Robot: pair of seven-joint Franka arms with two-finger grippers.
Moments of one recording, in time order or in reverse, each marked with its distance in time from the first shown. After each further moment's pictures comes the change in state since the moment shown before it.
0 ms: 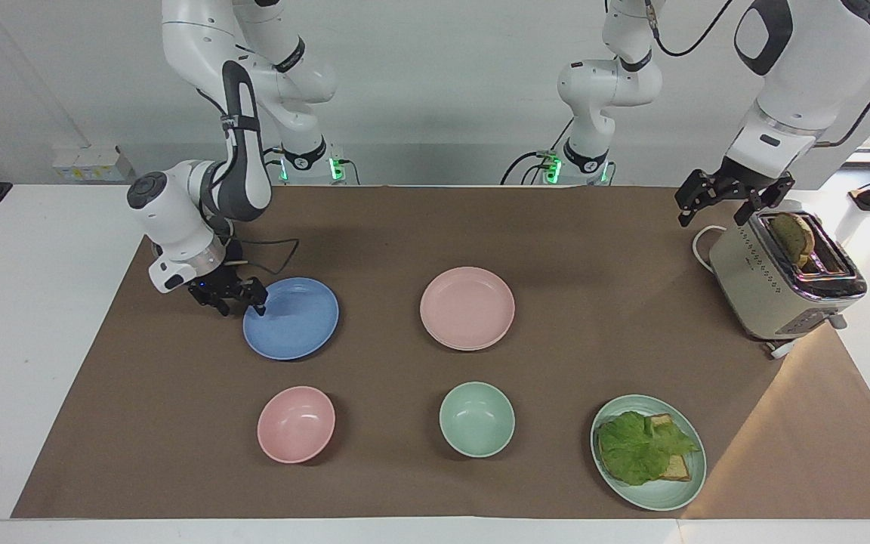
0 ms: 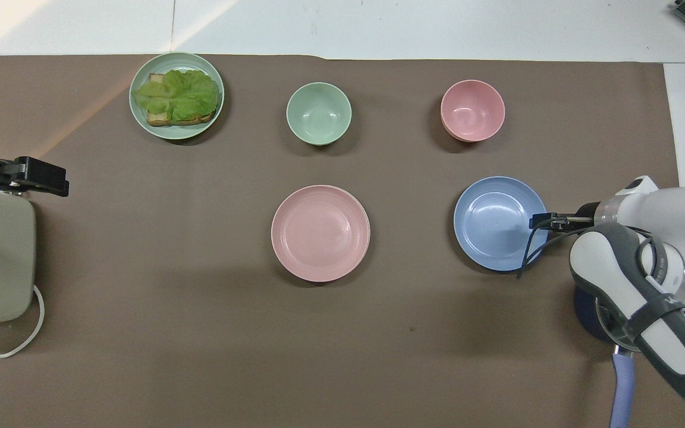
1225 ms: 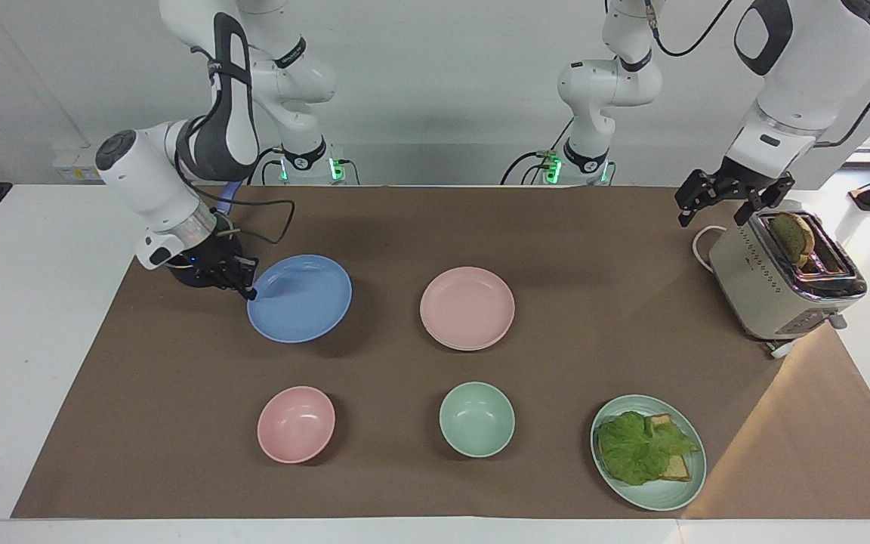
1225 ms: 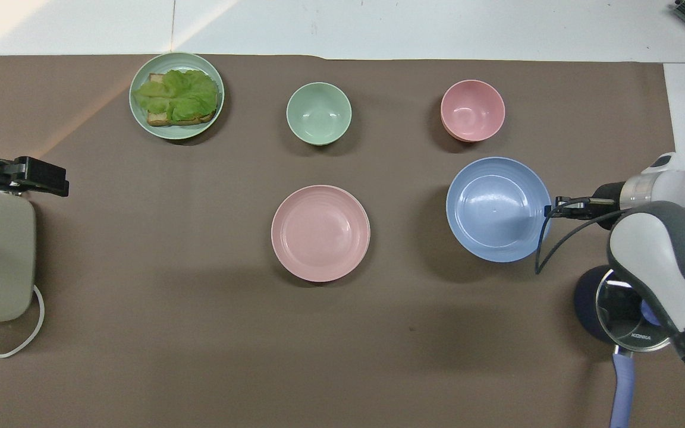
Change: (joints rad) left arm 0.000 0.000 0.000 0.000 0.000 0.000 0.000; right arm 0.009 -0.156 0.034 0.135 0.088 -0.287 0.000
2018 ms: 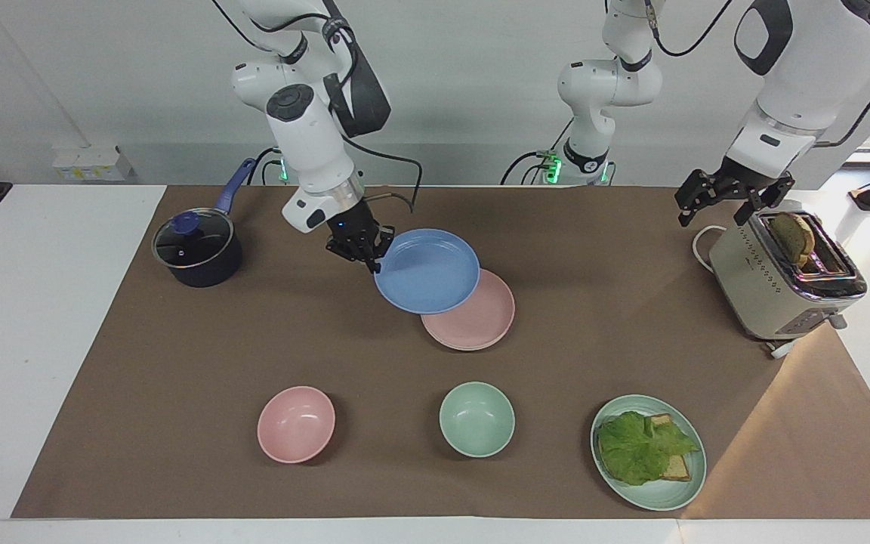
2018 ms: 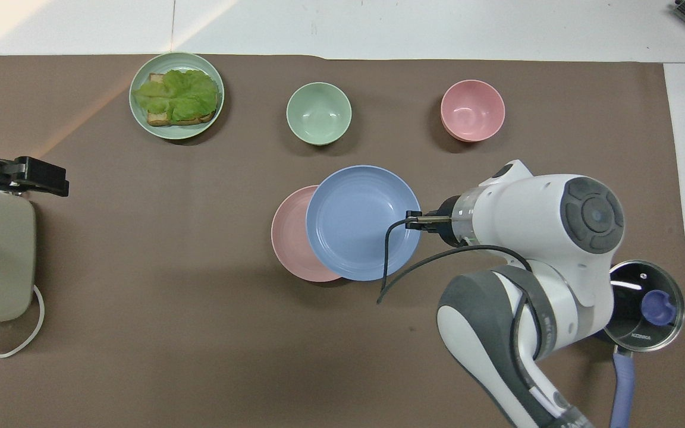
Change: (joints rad) left arm 0.000 0.000 0.000 0.000 0.000 0.000 0.000; right arm 0.424 0.018 0.028 0.049 -0.106 0.095 0.511
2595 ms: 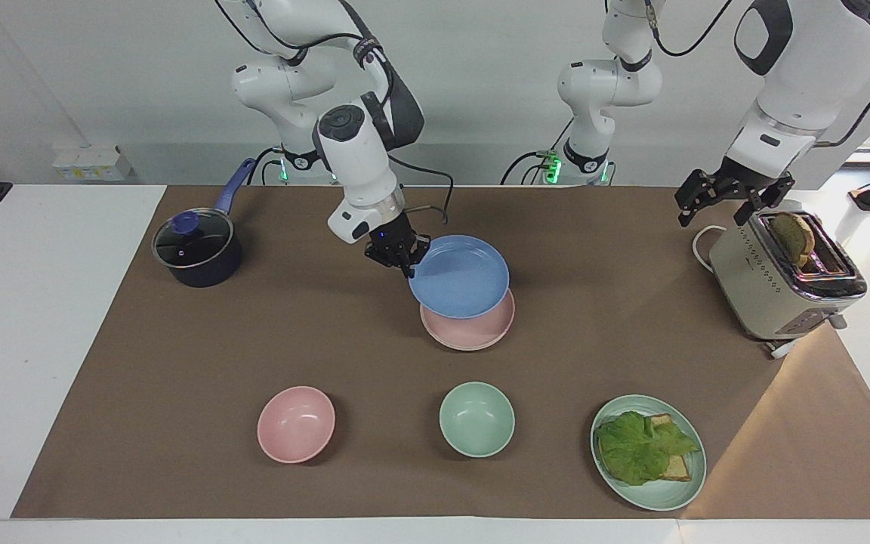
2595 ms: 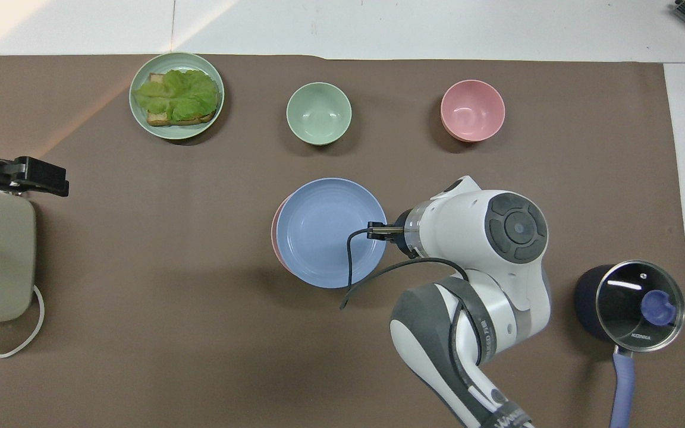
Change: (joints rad) left arm 0.000 0.000 0.000 0.000 0.000 0.000 0.000; right arm 0.096 0.073 -0.001 0.001 -0.009 0.069 0.101
